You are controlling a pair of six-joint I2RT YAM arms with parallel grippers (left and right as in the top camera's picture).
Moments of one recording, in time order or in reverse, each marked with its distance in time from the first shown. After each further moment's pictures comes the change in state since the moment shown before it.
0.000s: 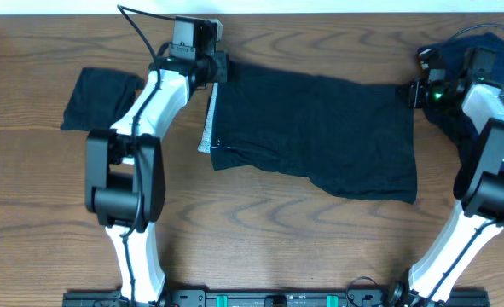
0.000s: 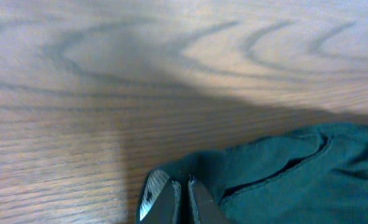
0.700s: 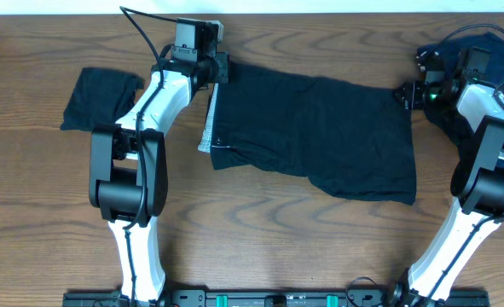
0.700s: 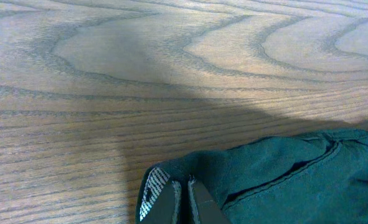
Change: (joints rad) left arm 0.000 0.058 0.000 0.055 0.000 0.000; right arm 0.019 0.047 0.000 0.047 0.137 0.013
